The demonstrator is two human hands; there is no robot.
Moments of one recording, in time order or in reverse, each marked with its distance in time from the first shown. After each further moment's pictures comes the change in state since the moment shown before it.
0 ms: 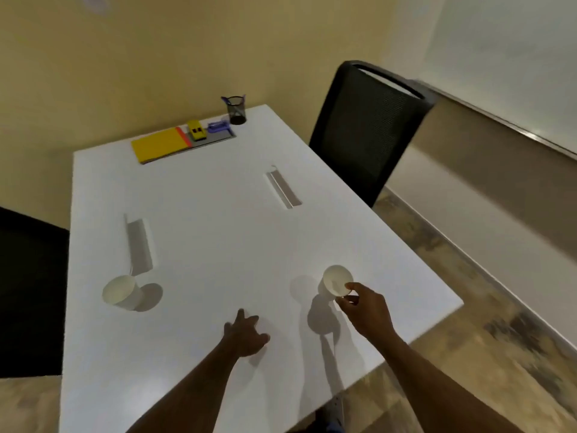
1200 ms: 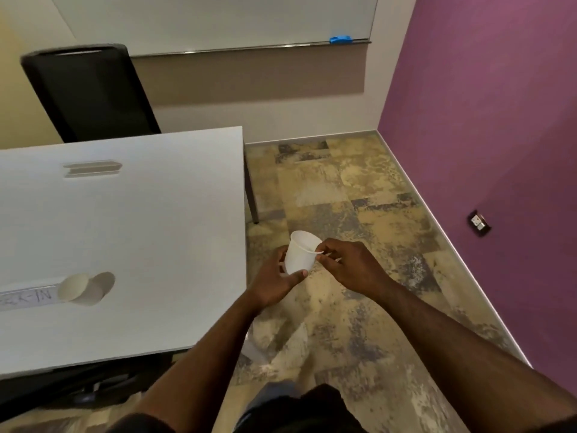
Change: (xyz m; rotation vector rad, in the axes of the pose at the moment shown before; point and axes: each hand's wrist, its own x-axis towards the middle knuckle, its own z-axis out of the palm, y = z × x) left_hand -0.316 -0.268 0.076 0.042 -0.470 1.156; right_hand -0.589 -0.208 0.248 0.143 0.692 0.460
